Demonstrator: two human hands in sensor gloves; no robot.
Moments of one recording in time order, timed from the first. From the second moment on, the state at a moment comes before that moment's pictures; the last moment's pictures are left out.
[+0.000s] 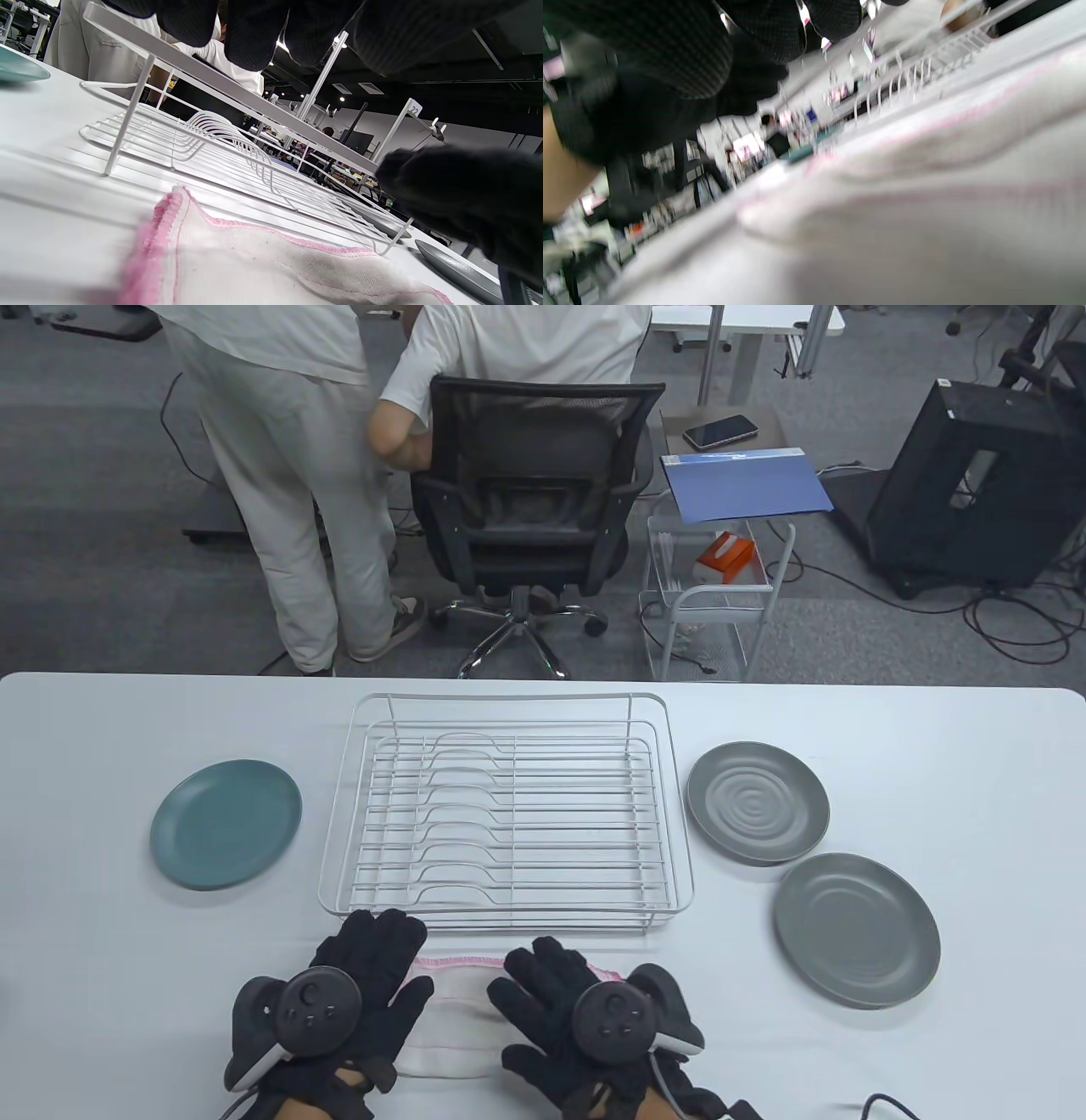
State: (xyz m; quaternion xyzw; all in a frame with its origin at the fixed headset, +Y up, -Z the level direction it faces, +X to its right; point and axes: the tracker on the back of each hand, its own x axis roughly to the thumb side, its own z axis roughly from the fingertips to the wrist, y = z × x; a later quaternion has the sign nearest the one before) left_hand -0.239 -0.707 -0.258 0.01 -0.17 0.21 0.96; right_hand 0.016 -0.752 -0.256 0.39 0.08 0.88 0.26
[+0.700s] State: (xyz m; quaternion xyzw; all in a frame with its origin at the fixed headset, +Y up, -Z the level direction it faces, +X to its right) left_hand -0.232 -0.709 -0.259 -0.01 -0.18 0.21 0.96; right_hand -0.011 -0.786 -0.257 0.35 0.12 0.93 0.03
